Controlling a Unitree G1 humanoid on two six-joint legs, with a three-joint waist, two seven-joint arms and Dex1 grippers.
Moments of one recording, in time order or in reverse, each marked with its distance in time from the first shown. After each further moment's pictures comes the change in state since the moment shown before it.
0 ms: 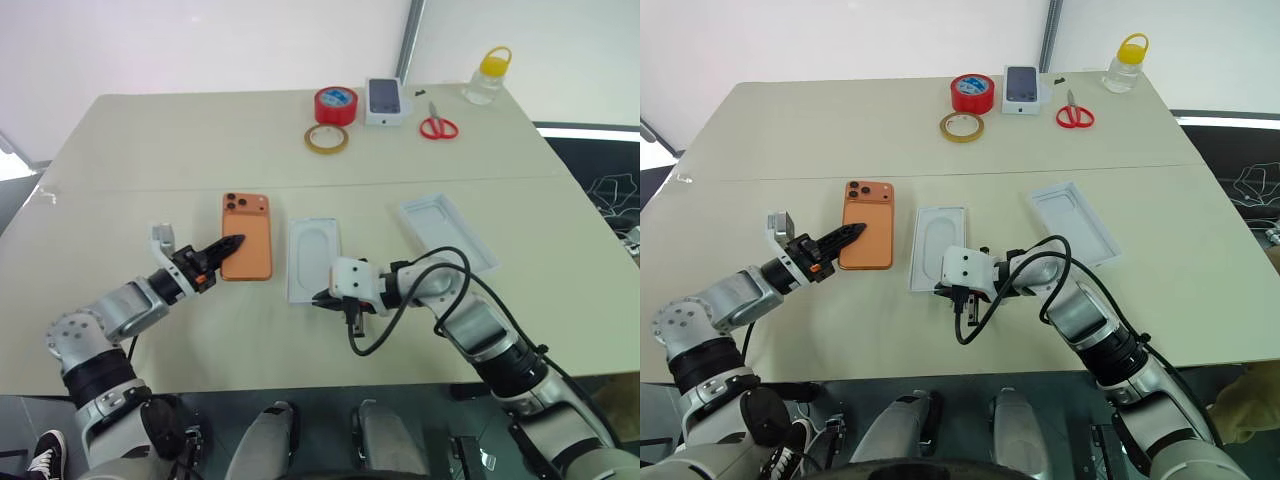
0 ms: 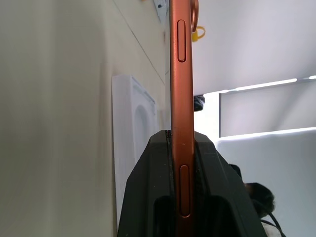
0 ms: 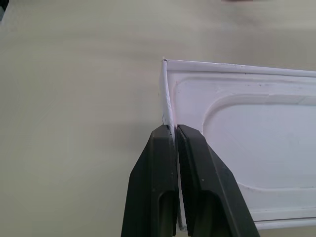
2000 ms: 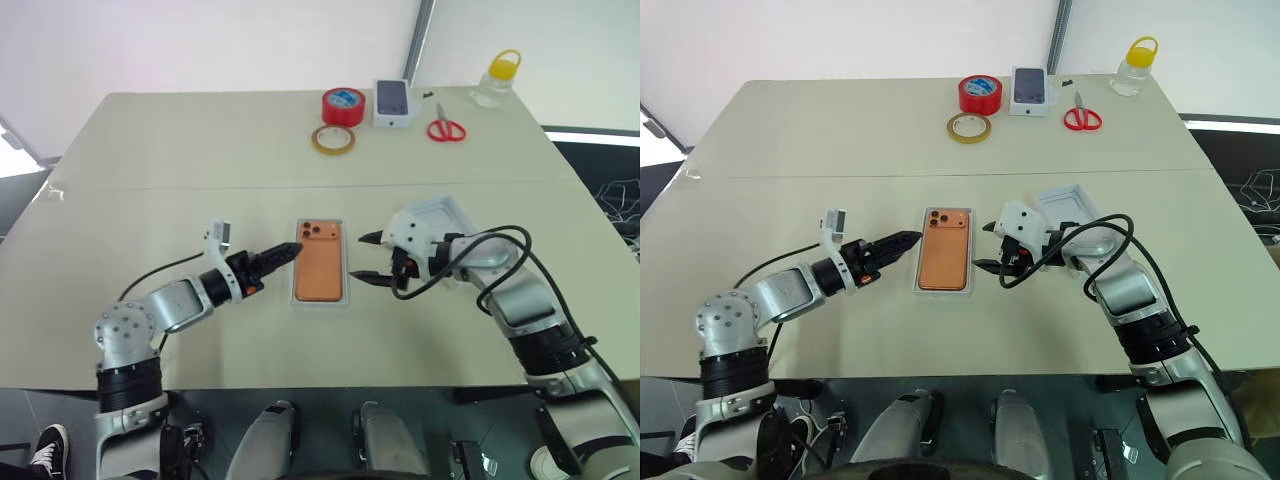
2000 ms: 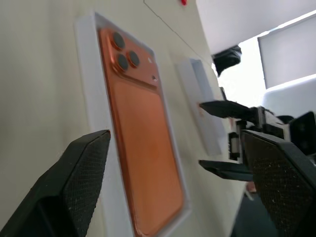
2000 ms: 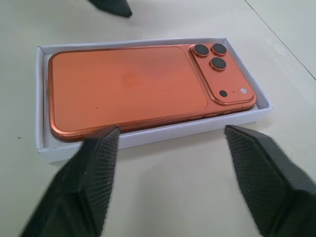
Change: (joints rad) left arm 0.097 0.058 -0.430 -0.319 0.088 -0.255 0.070; right arm -0.037 -0.102 -0.221 0.178 0.135 -0.103 -0.055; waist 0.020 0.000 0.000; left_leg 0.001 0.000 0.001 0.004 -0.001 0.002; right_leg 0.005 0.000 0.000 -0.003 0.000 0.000
